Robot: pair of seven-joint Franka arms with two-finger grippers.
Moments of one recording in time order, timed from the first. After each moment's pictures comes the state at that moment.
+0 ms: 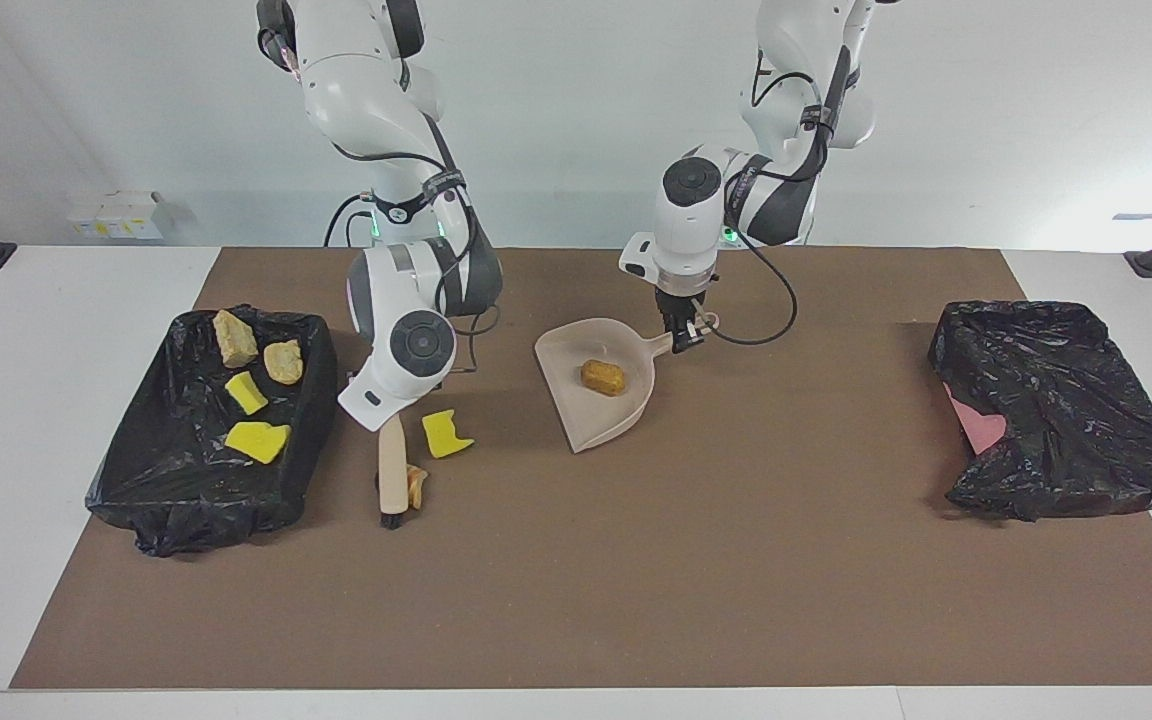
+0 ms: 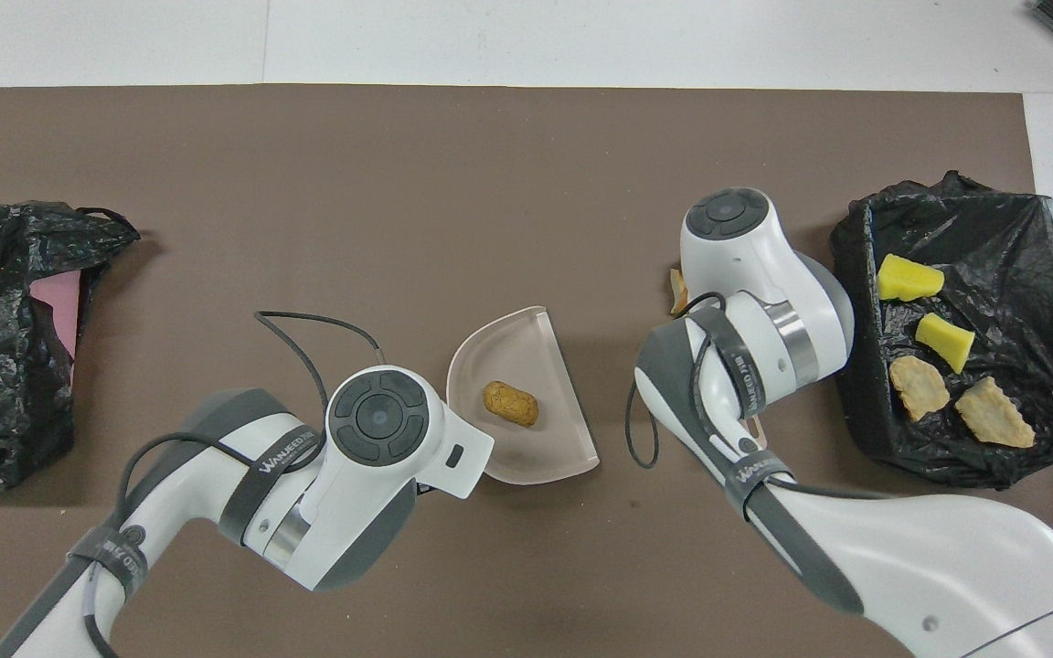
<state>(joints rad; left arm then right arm) -0.52 0.06 -0.13 -2.18 0.06 2.16 0.64 0.32 0.38 0.03 -1.80 -0.17 1.66 0.20</state>
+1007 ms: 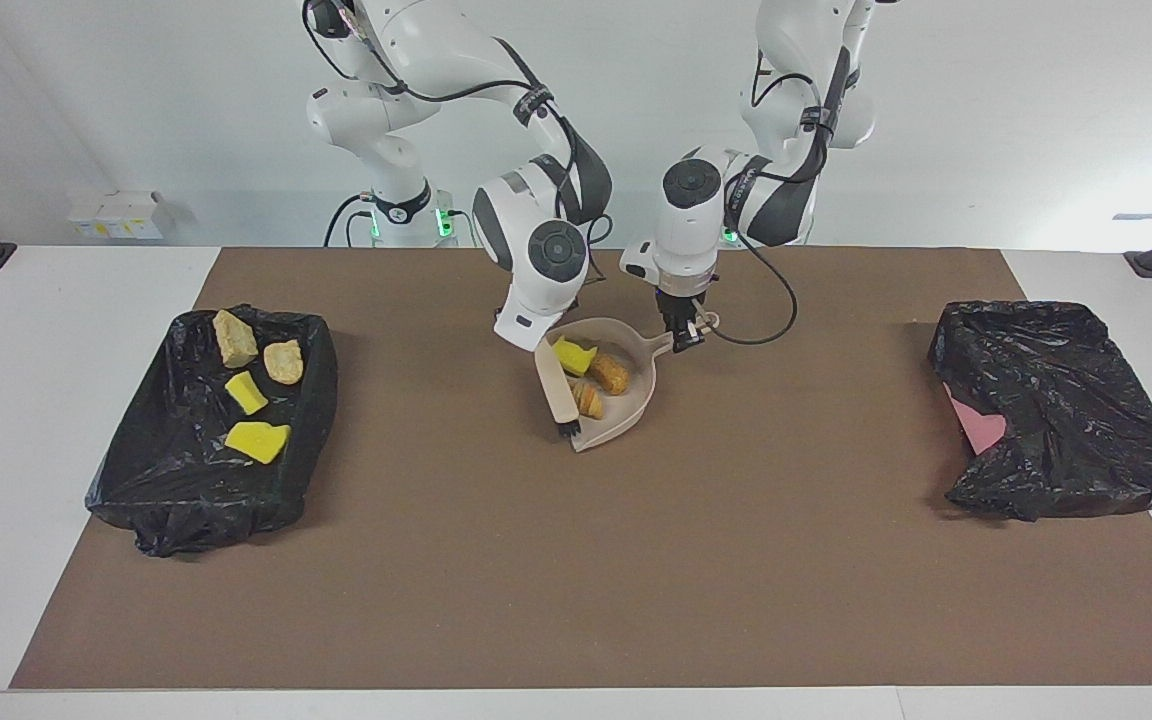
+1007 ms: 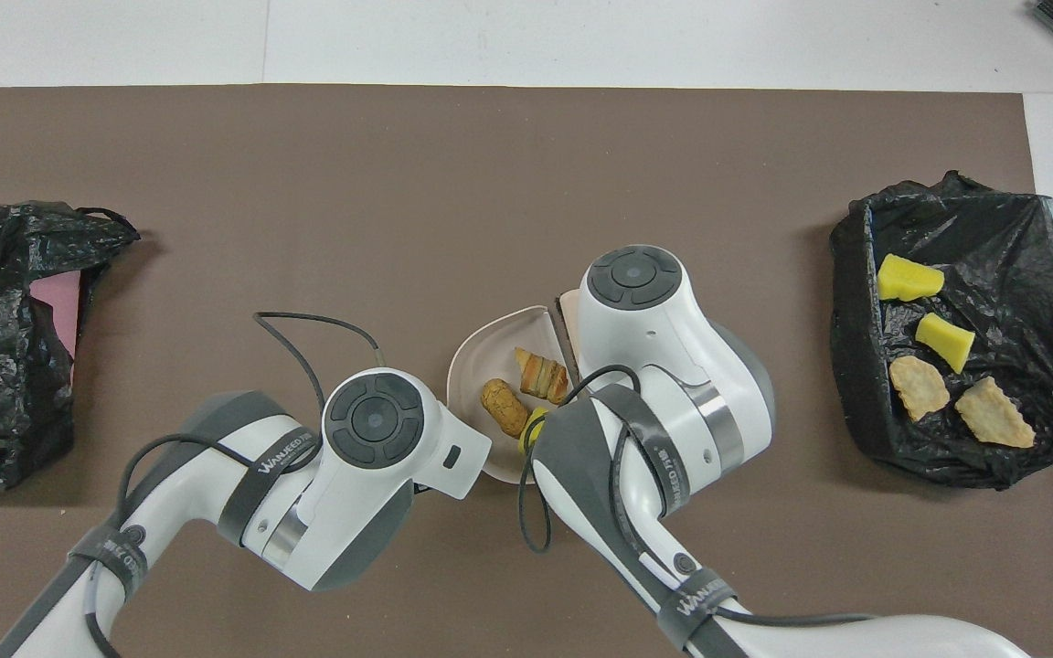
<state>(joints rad) -0.52 0.06 -0.12 -2.20 0.06 2.21 0.67 0.49 0.25 0.02 -1.80 0.11 1.64 0.22</state>
